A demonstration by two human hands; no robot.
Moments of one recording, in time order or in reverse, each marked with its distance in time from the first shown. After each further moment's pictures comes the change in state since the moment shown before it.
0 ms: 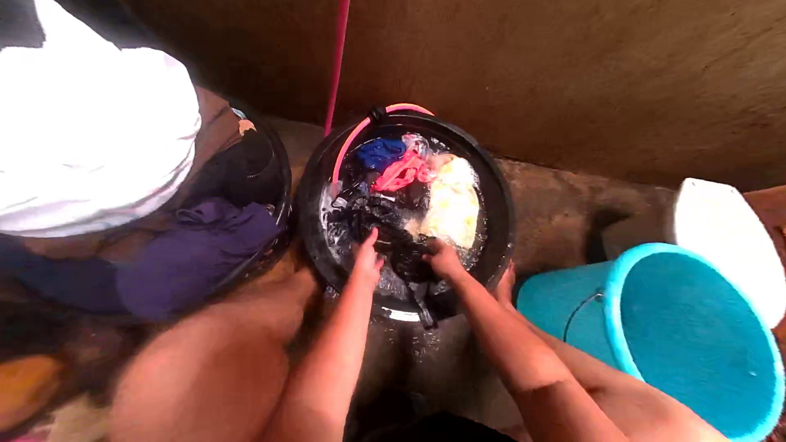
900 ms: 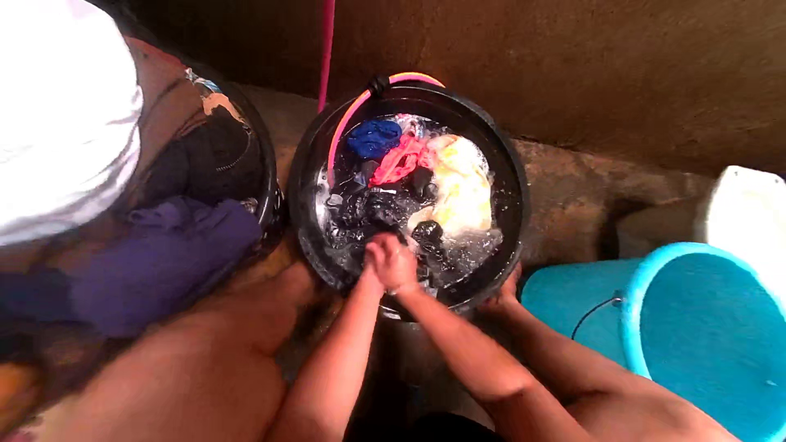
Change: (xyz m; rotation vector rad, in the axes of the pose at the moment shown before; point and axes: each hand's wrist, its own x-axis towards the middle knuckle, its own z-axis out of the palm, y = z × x) left_hand -0.043 -0.008 0.008 0.064 -0.109 -0.060; right_hand -0.055 -0.071 0.078 -0.092 0.251 -0.475
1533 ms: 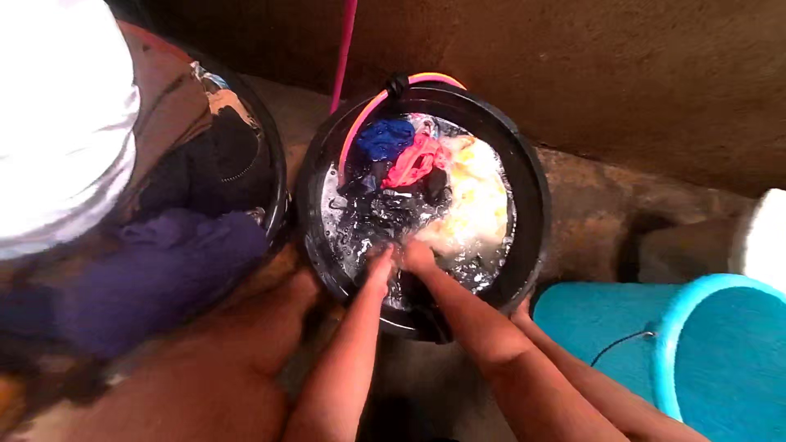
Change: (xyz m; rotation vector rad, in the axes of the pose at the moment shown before) left_hand 0.083 -0.018 -0.022 0.257 0.139 -0.082; right_hand 0.088 0.078 0.026 -0.289 -0.565 0.357
